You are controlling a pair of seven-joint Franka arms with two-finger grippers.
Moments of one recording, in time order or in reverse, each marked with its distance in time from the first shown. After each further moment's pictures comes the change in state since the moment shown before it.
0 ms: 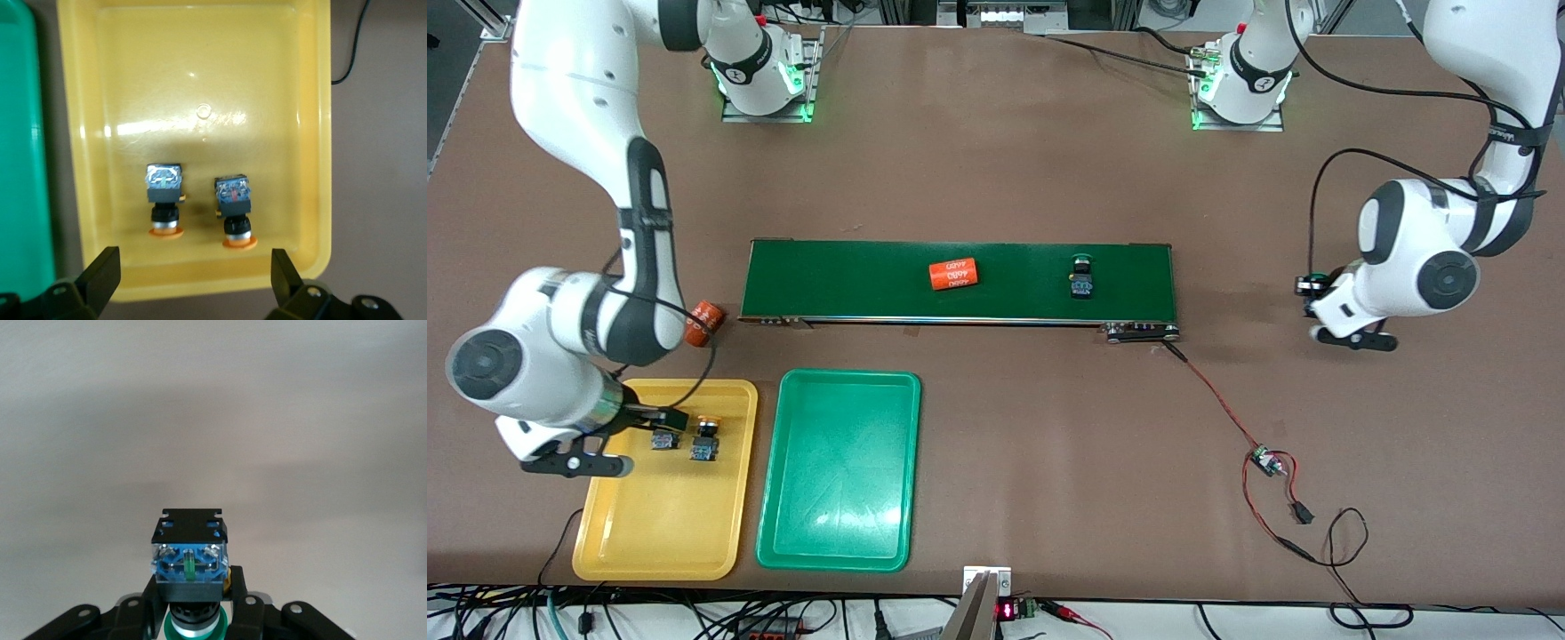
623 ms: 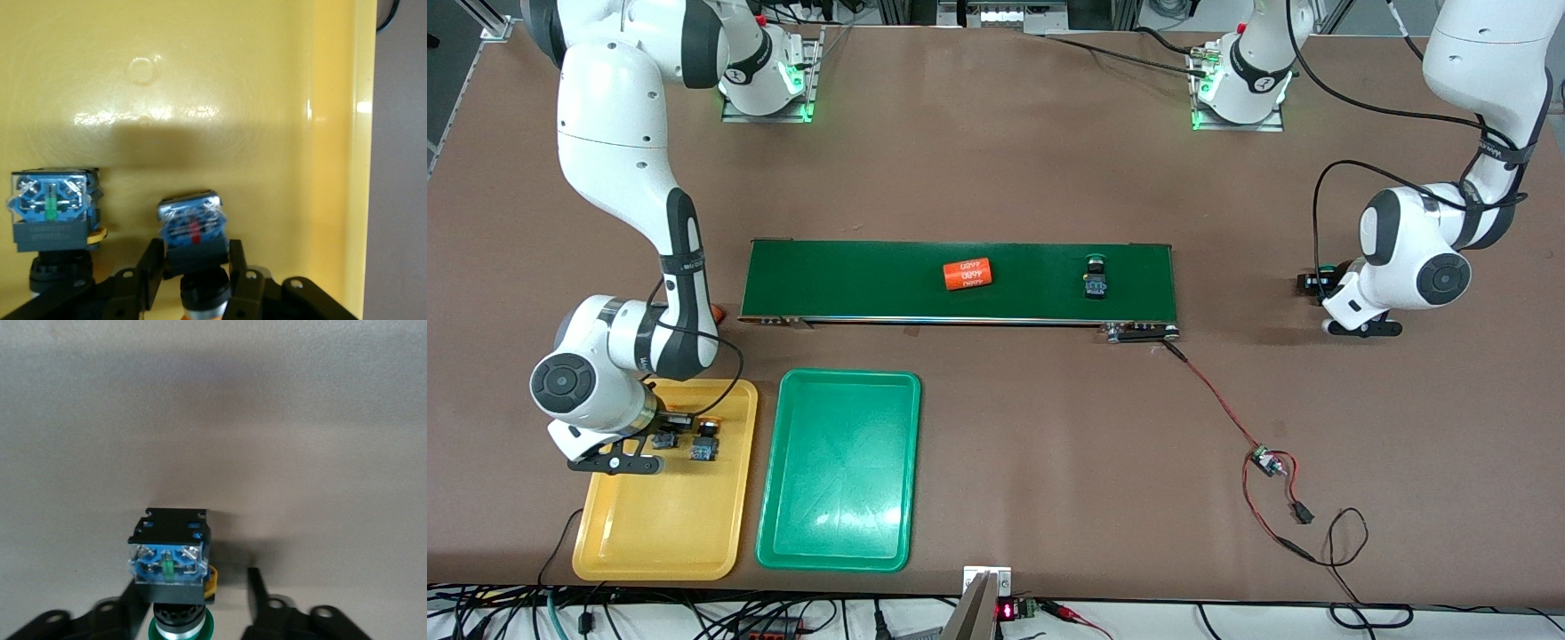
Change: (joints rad) left arm 0.019 0.097 0.185 -0.164 0.007 0.257 0.001; right arm -0.012 0.202 0.000 -0.045 -0.023 0.223 0.000
